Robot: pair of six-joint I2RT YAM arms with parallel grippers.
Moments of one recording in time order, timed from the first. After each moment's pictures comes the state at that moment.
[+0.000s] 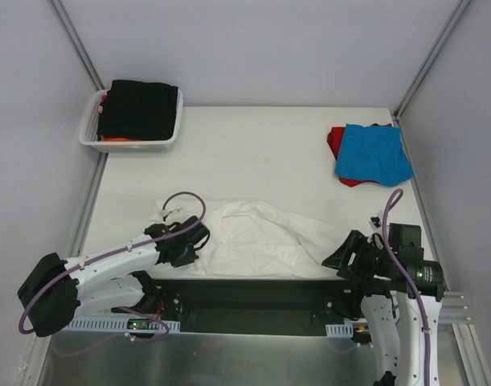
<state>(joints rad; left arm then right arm) -0.84 1.04 0.49 -0.82 -0.32 -1.12 -0.07 0.43 0.76 -1.44 -0.57 0.43</state>
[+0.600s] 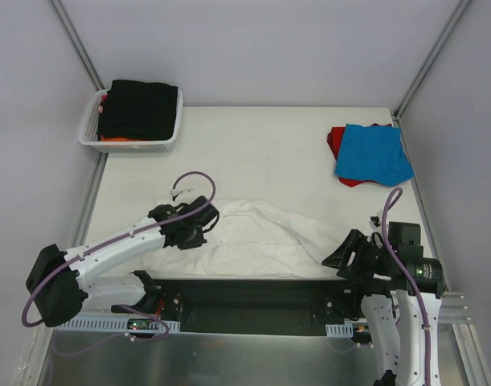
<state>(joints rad) -0.84 1.12 0.75 -0.92 -0.34 -1.02 -0.07 0.44 0.76 -1.44 -0.56 0.43</state>
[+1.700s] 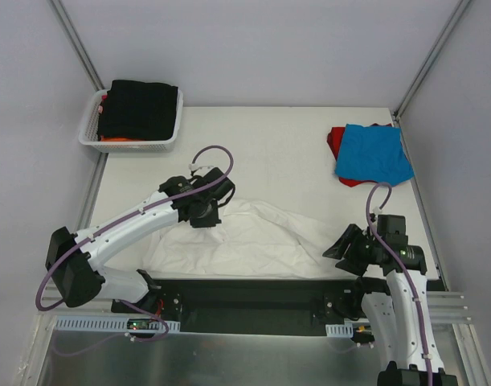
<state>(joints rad) -0.84 1.31 1.12 -1.07 -0.29 -0.88 -0.06 0.56 0.55 -1.14 -0.45 0.52</state>
